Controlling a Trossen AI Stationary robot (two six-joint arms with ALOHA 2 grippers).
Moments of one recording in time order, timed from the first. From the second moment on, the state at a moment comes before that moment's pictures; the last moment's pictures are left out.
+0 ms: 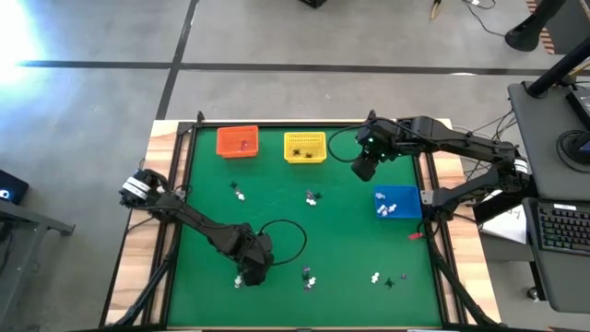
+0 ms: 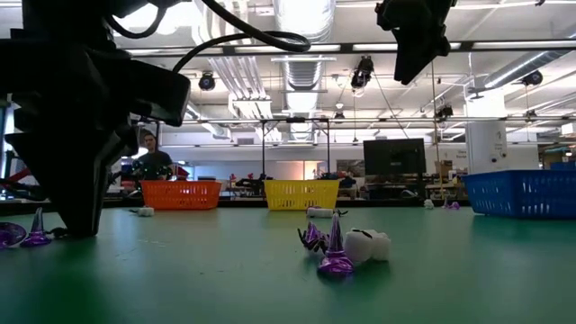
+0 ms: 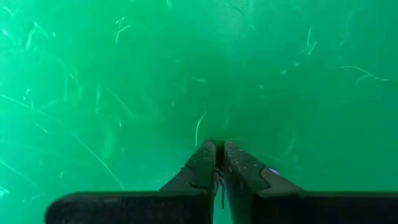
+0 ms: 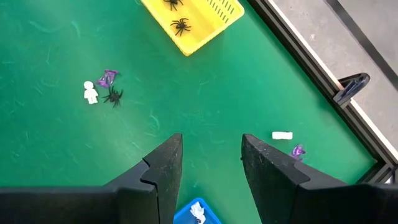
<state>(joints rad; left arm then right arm) -0.49 1.80 1.05 -0.65 -0.04 -0.84 -0.28 1.34 1.40 -1.18 0.21 0.30</state>
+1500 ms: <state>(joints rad) -0.31 1.56 1.05 -0.68 -0.20 -0.81 -0.28 1.34 1.40 -1.18 0.21 0.26</state>
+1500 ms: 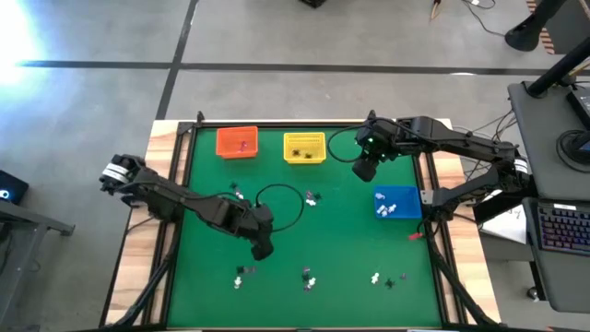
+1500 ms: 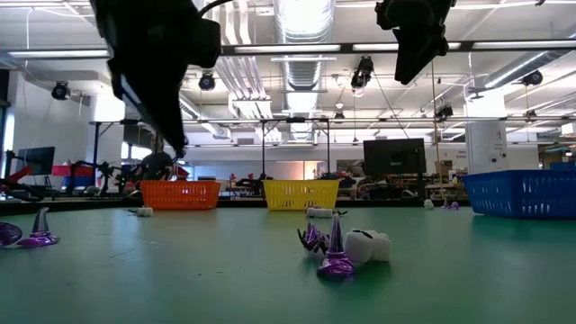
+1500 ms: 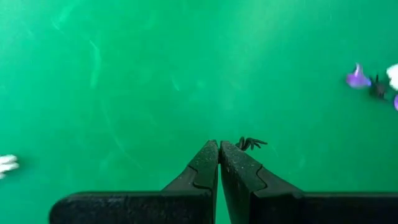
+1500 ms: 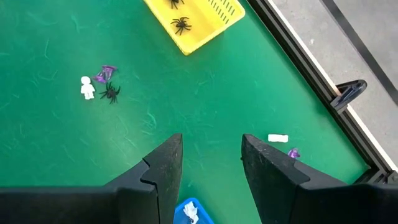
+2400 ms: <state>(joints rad) 0.24 1.52 1.05 -0.37 -0.17 -0.46 -0.28 1.34 1.40 -1.18 0.21 0.23</state>
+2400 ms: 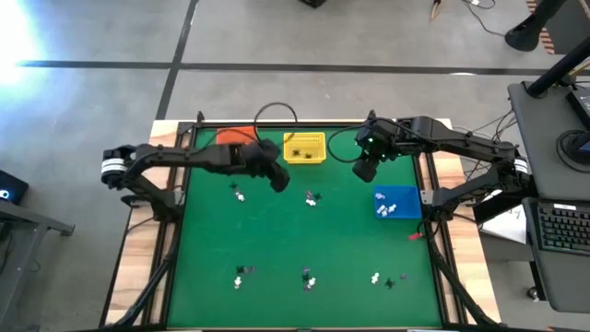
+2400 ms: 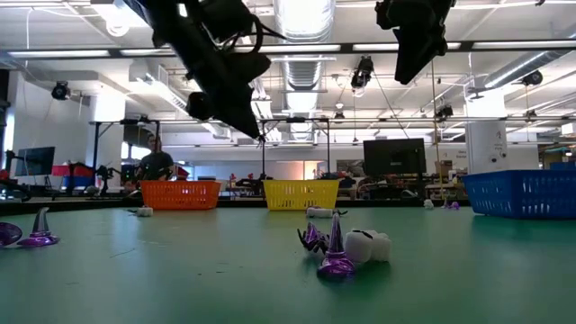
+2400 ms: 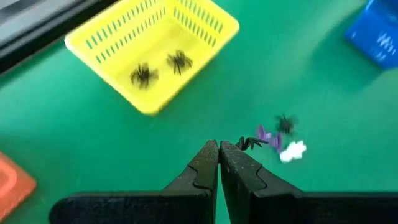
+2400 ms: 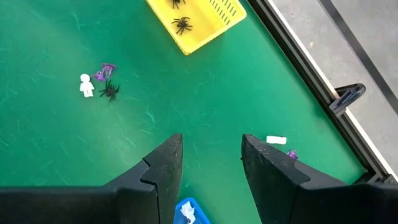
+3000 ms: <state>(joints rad) 0.48 1.52 1.05 -0.21 -0.02 -0.31 -0.28 1.34 1.40 -1.17 0.21 0.34</state>
